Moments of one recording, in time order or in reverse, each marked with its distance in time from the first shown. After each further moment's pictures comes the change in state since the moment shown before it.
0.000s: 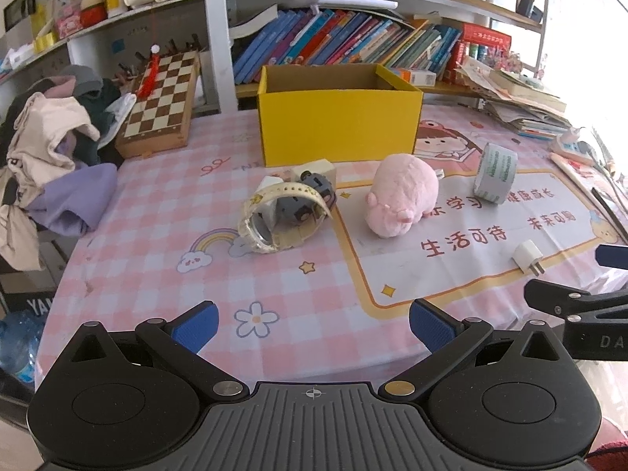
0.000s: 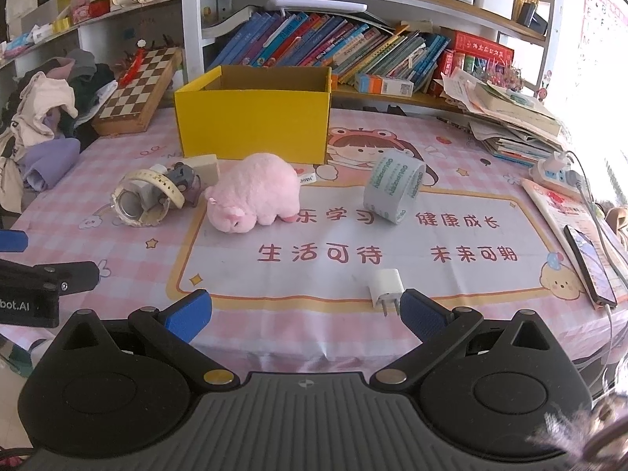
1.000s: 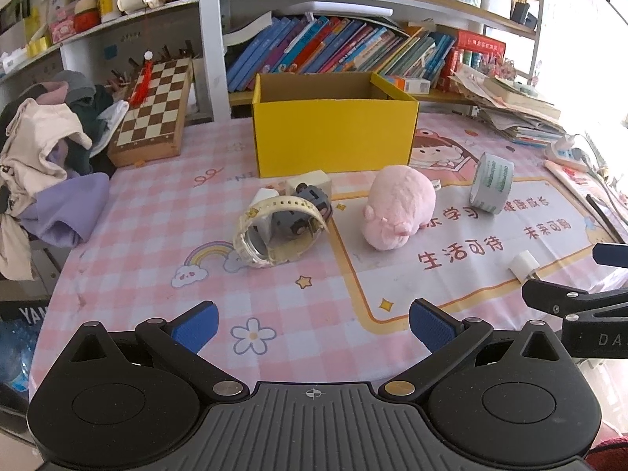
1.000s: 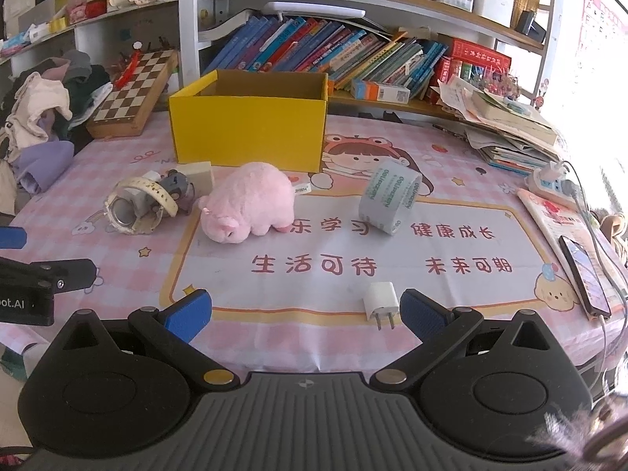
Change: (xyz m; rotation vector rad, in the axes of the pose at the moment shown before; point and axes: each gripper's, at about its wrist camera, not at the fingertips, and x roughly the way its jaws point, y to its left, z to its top) left arm 0.007 0.004 0.008 -0.003 -0.012 -0.021; right arm 0.003 -0.001 0.009 -0.011 -0.006 -0.031
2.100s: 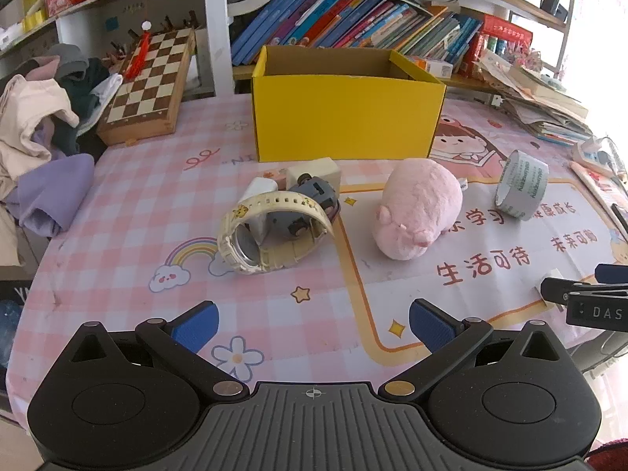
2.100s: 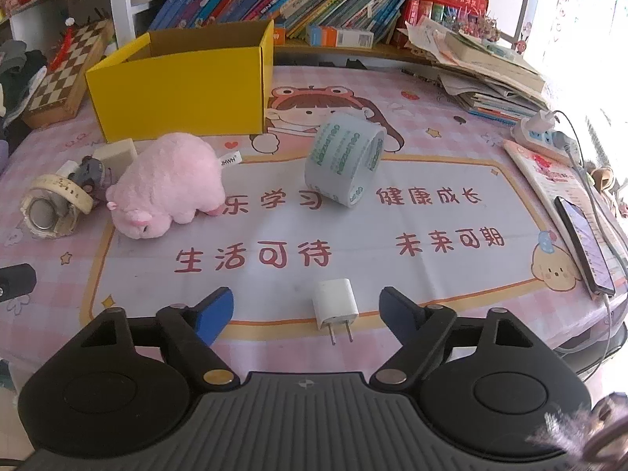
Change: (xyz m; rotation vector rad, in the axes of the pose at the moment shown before) left arm 0.050 -0.002 0.021 -0.052 0.075 0.026; right arm 0.077 -0.042 0.017 0.078 0.164 -0.063
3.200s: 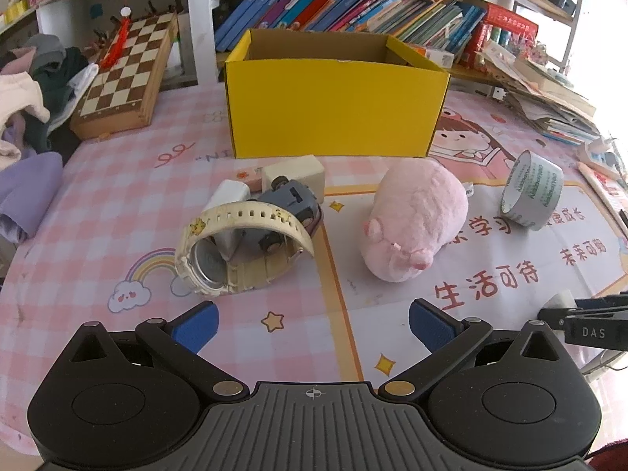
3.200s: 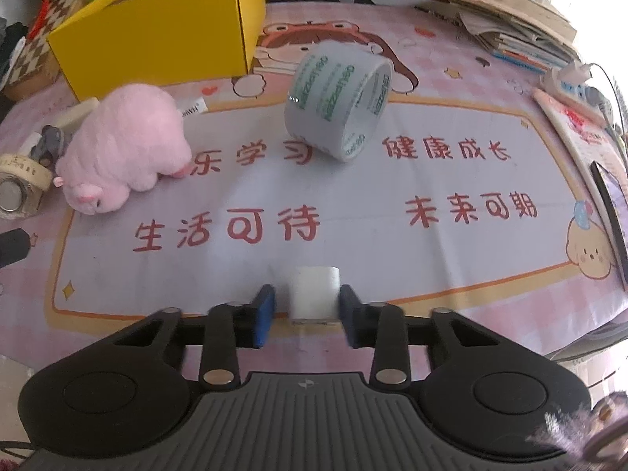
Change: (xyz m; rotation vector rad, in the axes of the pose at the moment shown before) left arm 0.039 -0.011 0.019 -0.010 0.029 -0.020; right arm 0.056 -0.022 0.011 0.011 0.185 0.053
